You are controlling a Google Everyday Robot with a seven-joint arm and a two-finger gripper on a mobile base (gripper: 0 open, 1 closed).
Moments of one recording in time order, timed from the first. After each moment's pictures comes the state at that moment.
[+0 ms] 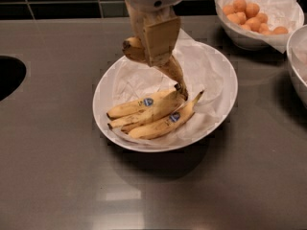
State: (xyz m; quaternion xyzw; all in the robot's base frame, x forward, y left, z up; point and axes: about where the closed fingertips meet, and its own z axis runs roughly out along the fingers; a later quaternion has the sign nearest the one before) arm 0.439 0.003 1.065 -0.81 0.54 -0.16 0.15
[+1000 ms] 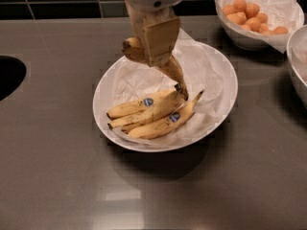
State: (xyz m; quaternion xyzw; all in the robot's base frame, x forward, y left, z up) arm 0.439 0.003 1.065 -0.81 0.54 -0.16 0.15
